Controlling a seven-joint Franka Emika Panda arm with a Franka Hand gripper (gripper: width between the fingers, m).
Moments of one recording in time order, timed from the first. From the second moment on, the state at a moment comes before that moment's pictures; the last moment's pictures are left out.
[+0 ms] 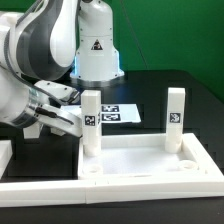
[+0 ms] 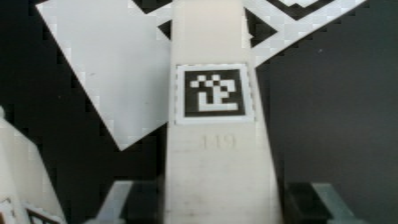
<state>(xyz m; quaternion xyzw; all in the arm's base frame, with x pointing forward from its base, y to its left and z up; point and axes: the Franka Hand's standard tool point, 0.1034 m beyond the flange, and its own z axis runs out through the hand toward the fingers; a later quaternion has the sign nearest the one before) 0.418 -0.120 0.012 -0.85 0.31 0.42 0.12</state>
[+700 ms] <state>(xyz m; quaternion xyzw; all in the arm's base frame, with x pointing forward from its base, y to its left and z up) 0.430 -0.109 0.118 -0.85 0.30 0.40 0.15</state>
